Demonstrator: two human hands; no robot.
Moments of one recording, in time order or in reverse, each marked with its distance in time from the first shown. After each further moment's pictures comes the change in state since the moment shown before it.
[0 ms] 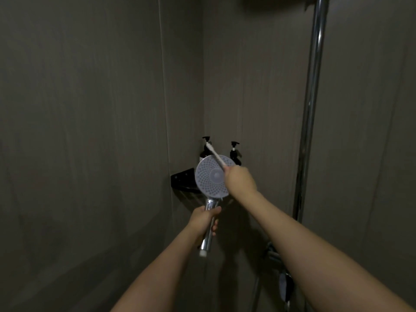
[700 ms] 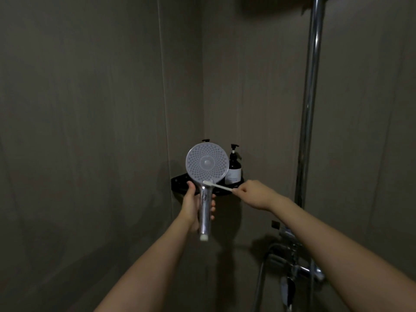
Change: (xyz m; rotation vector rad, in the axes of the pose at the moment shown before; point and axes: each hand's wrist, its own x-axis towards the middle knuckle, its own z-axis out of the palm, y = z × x) left_hand 0.014 0.033 -0.020 -0.257 -0.152 -0.043; right_hand -0.002 0.055 -0.020 -0.099 -0.200 -0.207
